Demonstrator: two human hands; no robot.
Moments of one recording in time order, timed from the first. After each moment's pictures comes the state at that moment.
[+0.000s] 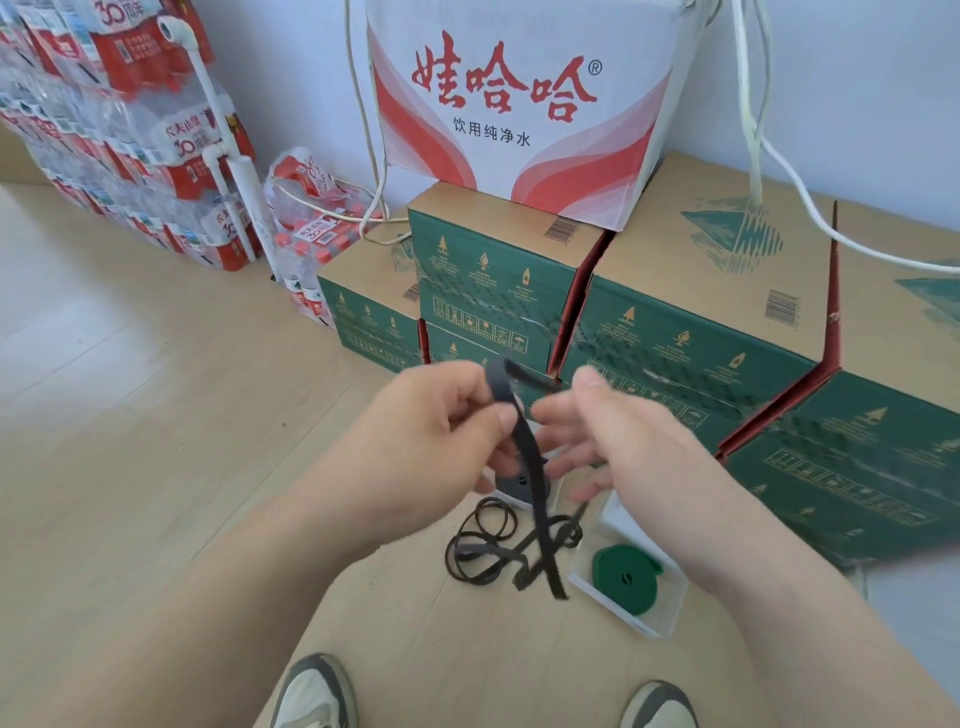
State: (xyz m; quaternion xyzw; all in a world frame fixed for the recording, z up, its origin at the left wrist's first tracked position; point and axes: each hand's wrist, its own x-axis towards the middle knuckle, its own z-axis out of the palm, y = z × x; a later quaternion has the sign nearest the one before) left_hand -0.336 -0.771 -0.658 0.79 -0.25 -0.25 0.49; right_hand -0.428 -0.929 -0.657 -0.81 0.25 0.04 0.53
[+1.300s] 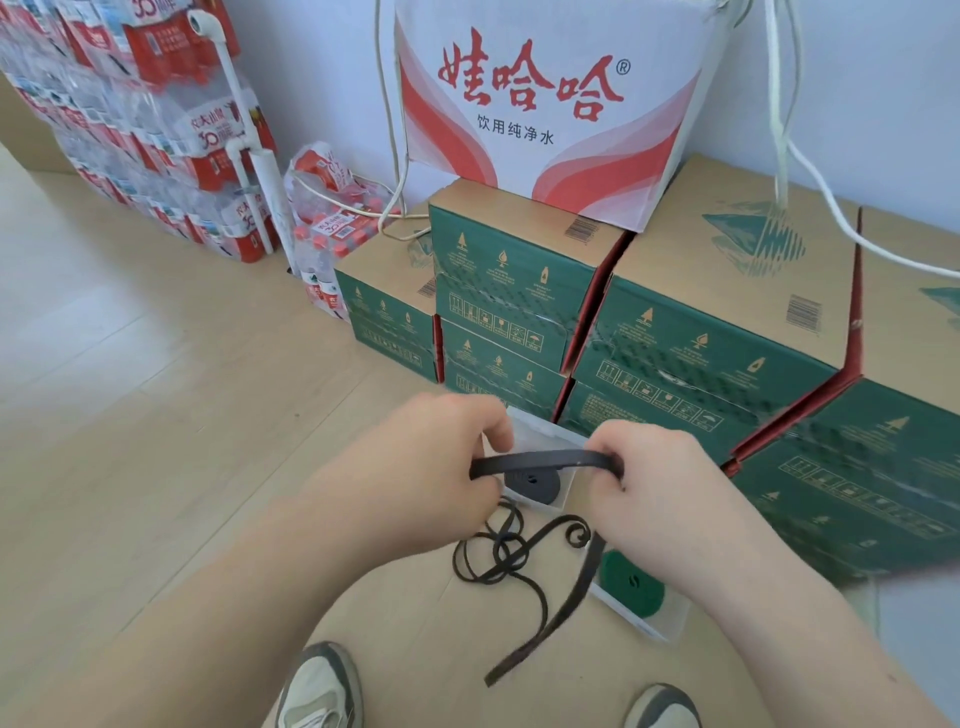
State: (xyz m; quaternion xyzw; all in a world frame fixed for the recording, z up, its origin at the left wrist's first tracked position) left_hand -0.332 -0.757 -0.666 0.88 -0.35 -0.21 0.24; right_hand -0.435 -0.924 -0.667 -0.94 0.24 0.06 0.25
